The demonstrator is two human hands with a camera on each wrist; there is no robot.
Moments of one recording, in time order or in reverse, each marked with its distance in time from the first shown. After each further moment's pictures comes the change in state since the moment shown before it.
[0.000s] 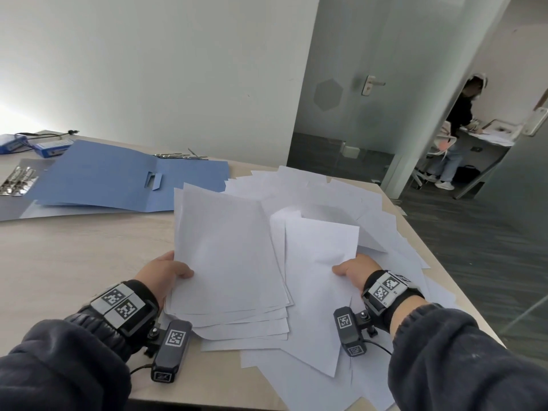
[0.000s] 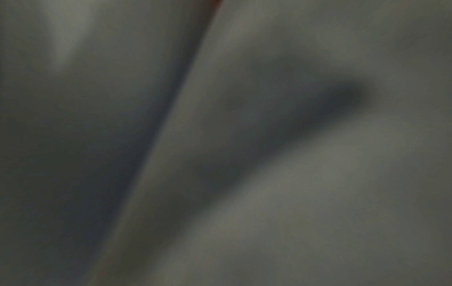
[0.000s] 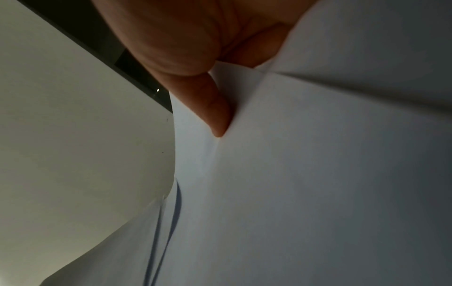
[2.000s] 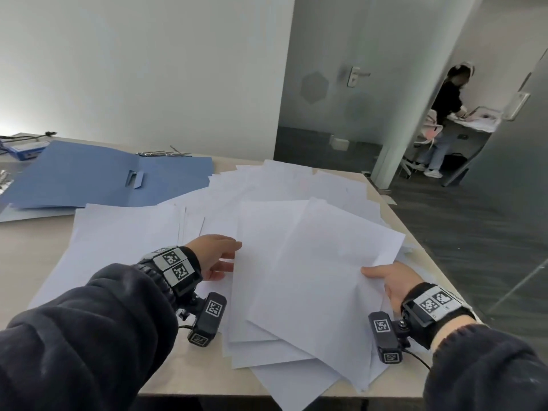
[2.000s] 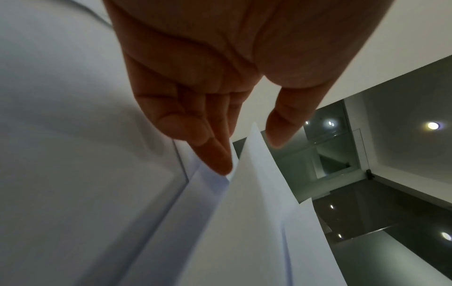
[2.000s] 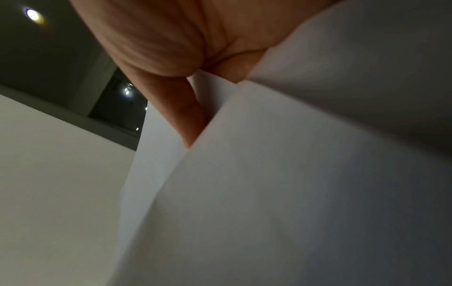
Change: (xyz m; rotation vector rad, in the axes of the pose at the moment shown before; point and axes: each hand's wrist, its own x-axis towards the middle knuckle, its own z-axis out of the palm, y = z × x) left_hand 0.012 0.020 0.095 0.247 -0.231 -0.045; right_hand -0.044 0.067 -0.069 0.594 0.017 0.085
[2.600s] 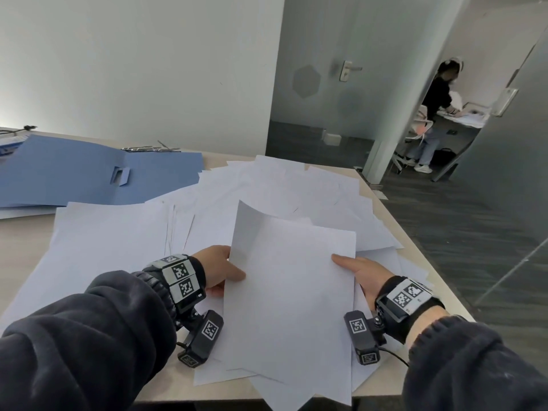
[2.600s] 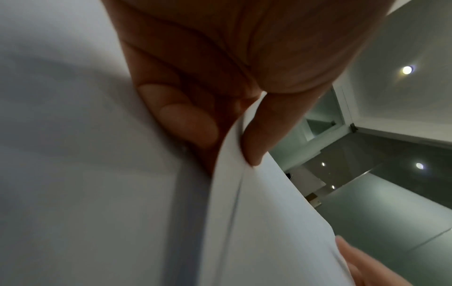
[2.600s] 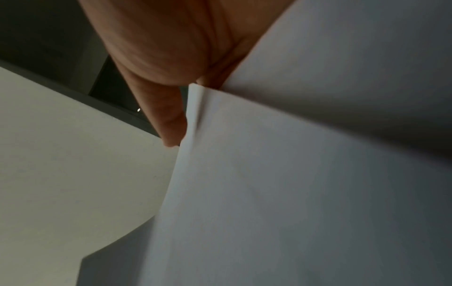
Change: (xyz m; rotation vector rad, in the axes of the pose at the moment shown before) left_hand -0.001 -0.010 0.021 0.330 -0.143 0.040; right_hand -0.004 0.000 0.034 0.014 -0.146 0.114
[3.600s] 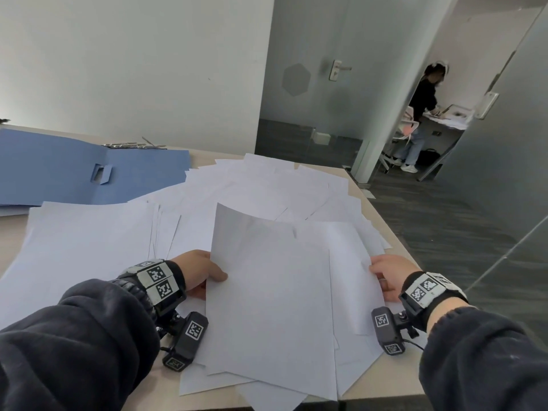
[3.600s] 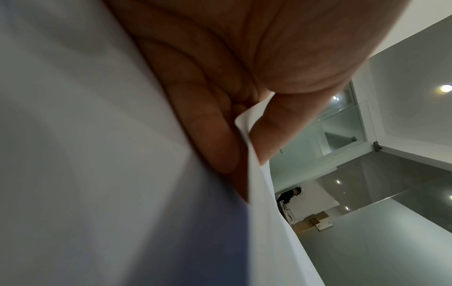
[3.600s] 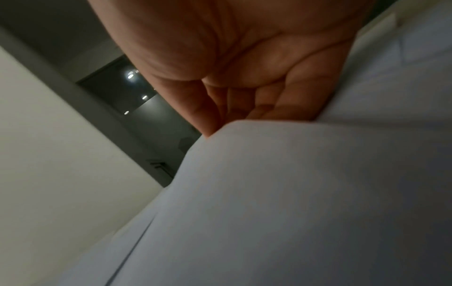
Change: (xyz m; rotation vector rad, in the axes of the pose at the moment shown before) left_hand 0.011 -0.009 -0.004 -0.214 0.026 -0.092; right_hand 0.002 -0.026 -0.072 -0.406 0.332 0.095
